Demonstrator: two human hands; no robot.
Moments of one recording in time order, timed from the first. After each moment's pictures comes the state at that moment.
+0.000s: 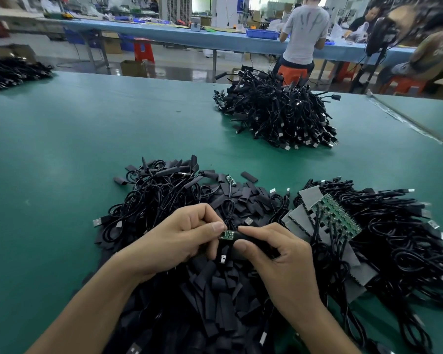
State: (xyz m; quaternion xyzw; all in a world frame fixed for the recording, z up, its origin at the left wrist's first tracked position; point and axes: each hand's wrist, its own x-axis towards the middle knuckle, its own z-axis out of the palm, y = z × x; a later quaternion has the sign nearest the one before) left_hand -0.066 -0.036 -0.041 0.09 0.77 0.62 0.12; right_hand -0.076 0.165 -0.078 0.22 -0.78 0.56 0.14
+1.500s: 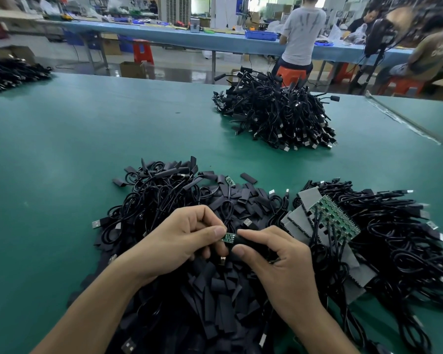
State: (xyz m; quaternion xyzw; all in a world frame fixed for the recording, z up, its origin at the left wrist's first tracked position) left_hand -0.069 -0.035 -0.051 0.06 0.77 0.63 0.10; right_hand -0.075 0.166 -0.084 0.23 -0.78 0.56 0.15
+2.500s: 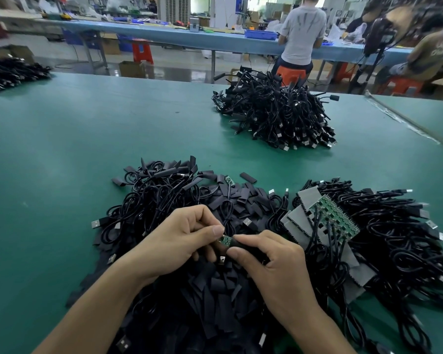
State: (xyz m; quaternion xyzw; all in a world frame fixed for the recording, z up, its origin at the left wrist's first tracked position) left_hand -0.072 -0.034 -0.055 0.05 0.78 0.61 0.08; right_hand -0.076 0.165 -0.088 0.23 -0.84 0.47 0.14
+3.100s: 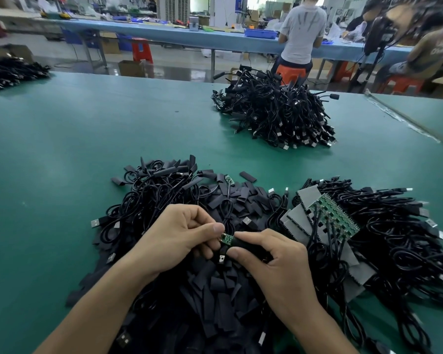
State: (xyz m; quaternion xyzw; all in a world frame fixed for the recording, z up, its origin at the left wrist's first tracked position) left_hand -0.072 -0.031 -0.054 -0.01 0.76 0.64 0.05; right_hand -0.073 0.166 -0.083 0.21 -0.82 0.51 0.13
